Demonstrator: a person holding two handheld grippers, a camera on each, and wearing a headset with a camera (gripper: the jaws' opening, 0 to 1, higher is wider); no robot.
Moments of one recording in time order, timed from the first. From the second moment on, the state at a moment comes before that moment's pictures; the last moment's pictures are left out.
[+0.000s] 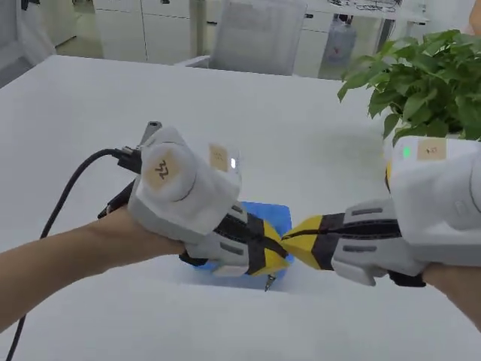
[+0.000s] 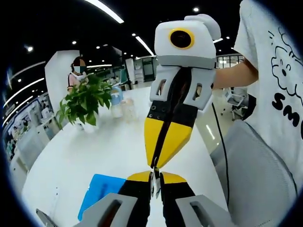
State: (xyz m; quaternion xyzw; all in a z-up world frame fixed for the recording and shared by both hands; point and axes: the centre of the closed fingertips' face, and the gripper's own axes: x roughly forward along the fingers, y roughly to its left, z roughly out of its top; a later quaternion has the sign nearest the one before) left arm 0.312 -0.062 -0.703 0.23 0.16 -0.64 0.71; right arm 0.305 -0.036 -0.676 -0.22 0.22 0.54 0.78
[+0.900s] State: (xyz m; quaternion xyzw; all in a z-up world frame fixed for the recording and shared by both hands) left arm 0.272 -0.081 -0.739 0.17 0.18 -0.65 0.72; right arm 0.256 -0.074 -0.757 -0.16 0.31 0.48 0.81
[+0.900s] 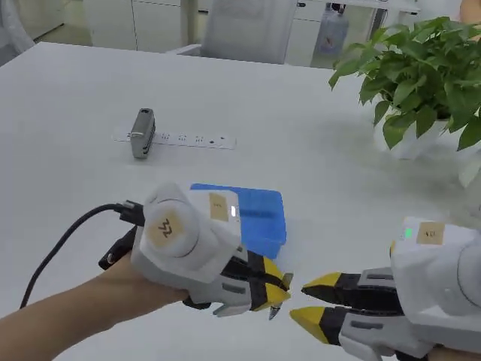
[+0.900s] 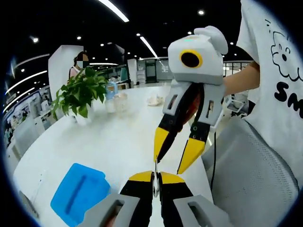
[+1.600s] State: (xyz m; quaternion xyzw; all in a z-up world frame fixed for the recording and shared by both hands) left arm 0.252 -0.050 -0.724 0.18 0.14 -0.66 0.72; right arm 0.255 -0.030 -0.772 -0.21 0.29 0.55 0.75
